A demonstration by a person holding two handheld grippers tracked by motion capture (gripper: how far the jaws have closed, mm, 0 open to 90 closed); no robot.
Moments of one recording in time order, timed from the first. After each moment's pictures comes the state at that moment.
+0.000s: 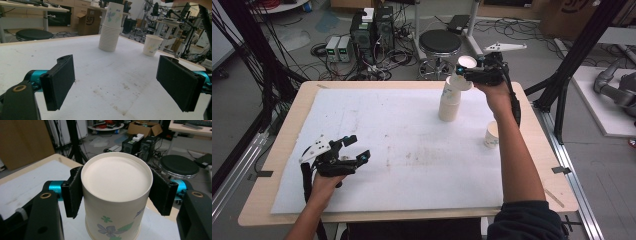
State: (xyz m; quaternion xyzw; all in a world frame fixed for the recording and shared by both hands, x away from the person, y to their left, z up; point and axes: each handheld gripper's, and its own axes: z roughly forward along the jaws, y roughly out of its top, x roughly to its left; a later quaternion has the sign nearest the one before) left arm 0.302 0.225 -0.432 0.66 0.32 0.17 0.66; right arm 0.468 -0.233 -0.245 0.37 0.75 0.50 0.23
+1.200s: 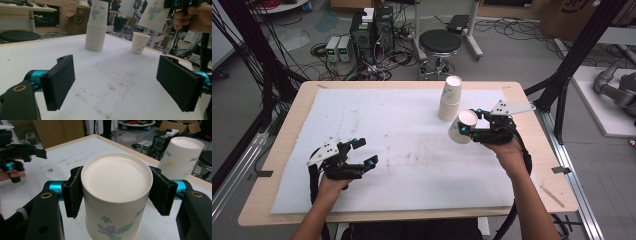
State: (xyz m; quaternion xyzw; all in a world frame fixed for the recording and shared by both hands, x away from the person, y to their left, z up) left arm 0.297 0.206 -0.433 0.68 0.29 0.15 0.66; right arm 0.349 -0.251 -0.319 0.28 0.79 0.52 0.17
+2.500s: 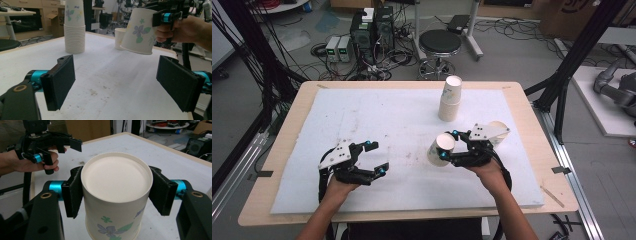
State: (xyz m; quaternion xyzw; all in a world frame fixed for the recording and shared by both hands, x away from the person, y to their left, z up) left arm 0.291 0.177 -0.426 0.70 0.22 0.14 0.66; right arm 0.323 -0.209 -0.369 0.21 0.80 0.56 0.10
